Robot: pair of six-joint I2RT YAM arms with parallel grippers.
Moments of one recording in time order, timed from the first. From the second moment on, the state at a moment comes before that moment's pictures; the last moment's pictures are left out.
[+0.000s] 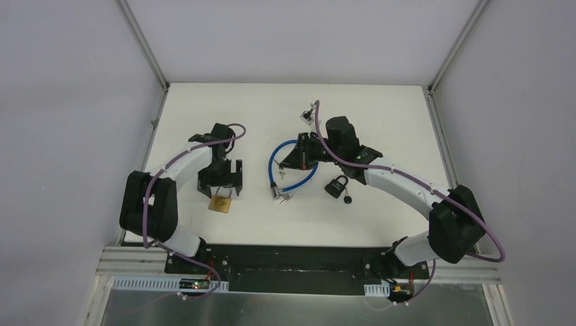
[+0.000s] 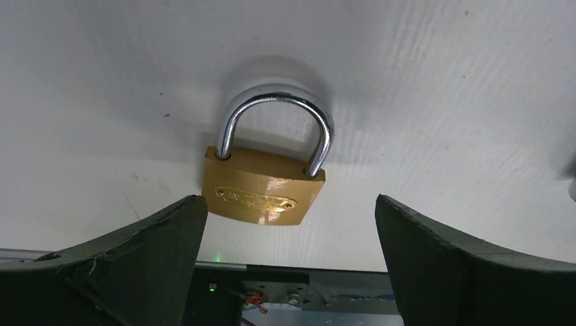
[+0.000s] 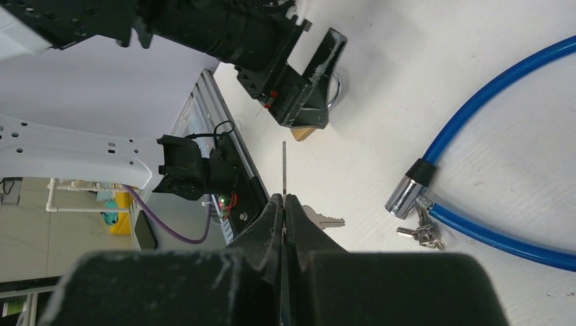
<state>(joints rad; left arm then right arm) -0.26 1.50 0.97 -0.83 0.02 -0.33 0.71 1.45 1.01 0.02 -0.60 0.60</state>
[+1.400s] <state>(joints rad) -0.25 1.61 0.96 -0.84 0.02 -0.47 0.68 1.45 0.96 0.03 -0.54 0.60</state>
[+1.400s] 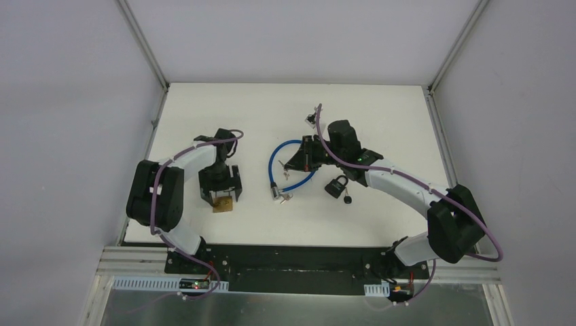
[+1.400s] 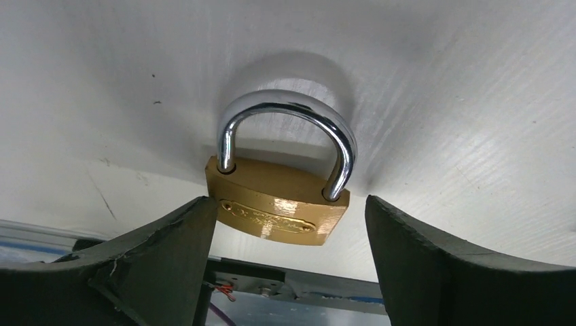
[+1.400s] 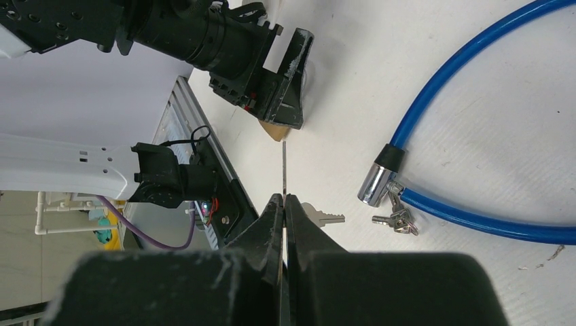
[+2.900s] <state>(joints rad) -0.25 1.42 0.78 -0.65 -0.10 -0.77 0.68 1.45 0.96 0.02 -0.58 0.60</state>
